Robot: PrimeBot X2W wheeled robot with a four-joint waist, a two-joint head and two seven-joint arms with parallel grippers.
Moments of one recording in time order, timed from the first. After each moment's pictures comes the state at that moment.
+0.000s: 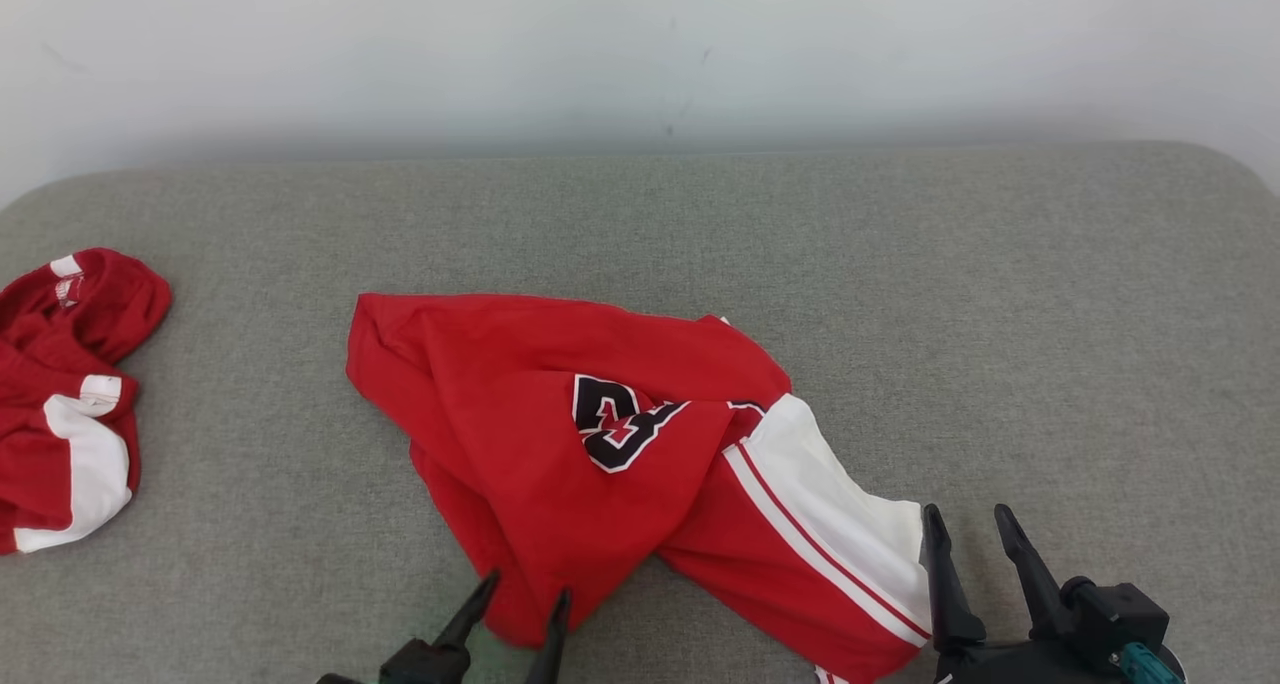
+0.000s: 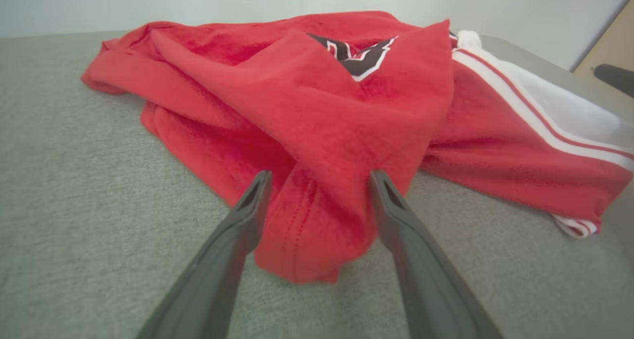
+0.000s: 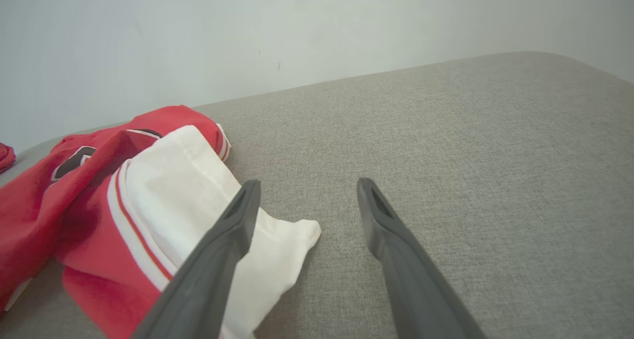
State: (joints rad) left arm -0.11 0.10 -0.35 0.40 -0.21 -0.13 -0.26; right arm -0.05 -0.05 0.02 0.33 0.21 0.13 -0.26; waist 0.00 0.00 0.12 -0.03
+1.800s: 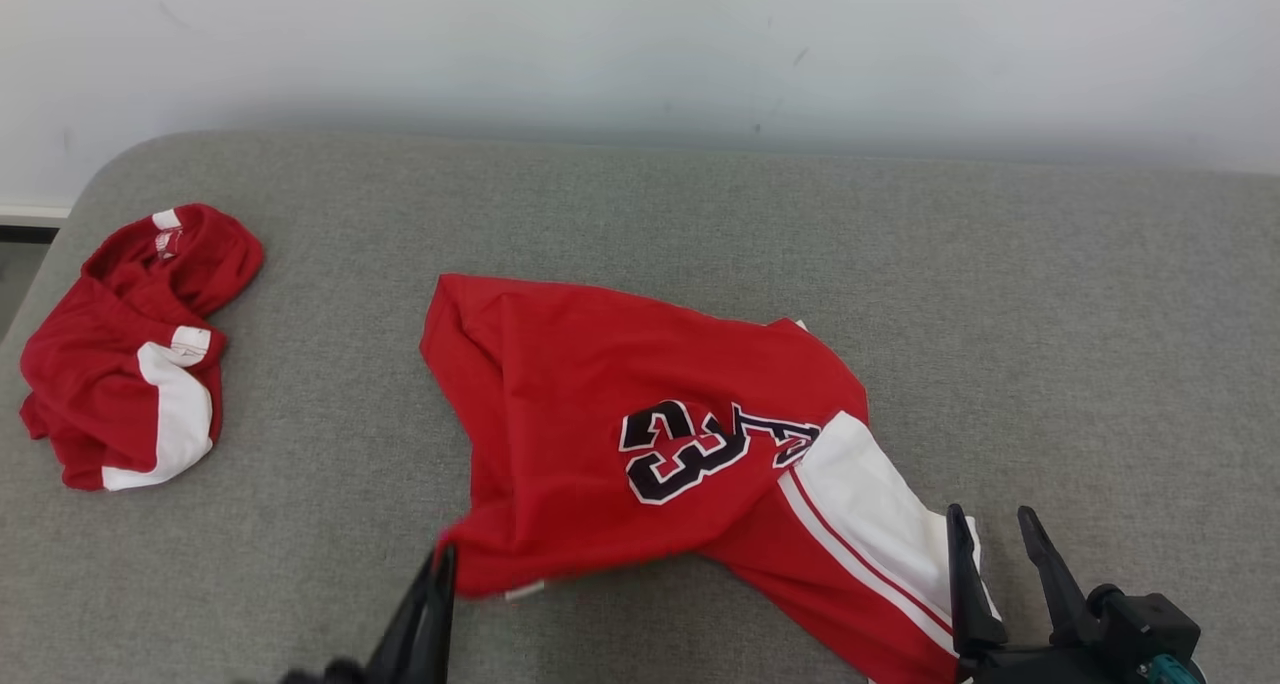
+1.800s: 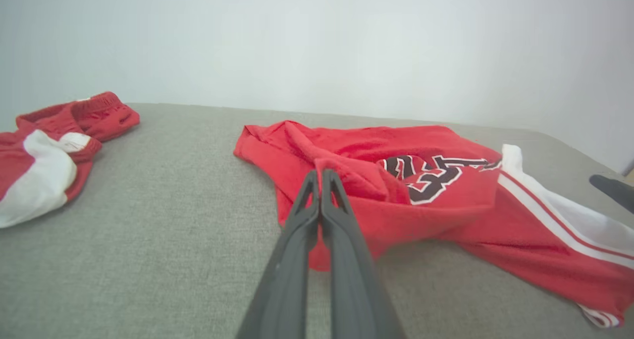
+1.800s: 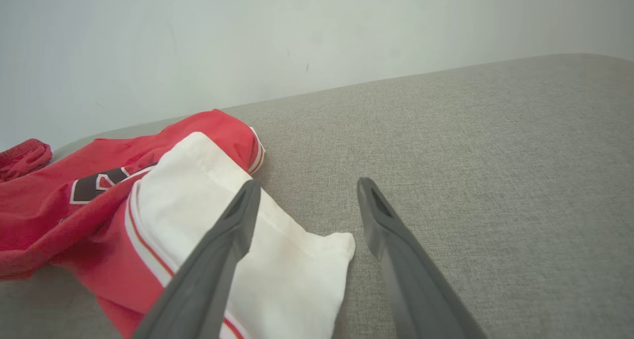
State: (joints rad) left arm 0.08 0.10 -0.19 0.05 -0.21 -0.13 -0.26; right arm -0.02 -0.05 -0.02 0.28 0.23 0.13 -0.26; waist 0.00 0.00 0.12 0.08
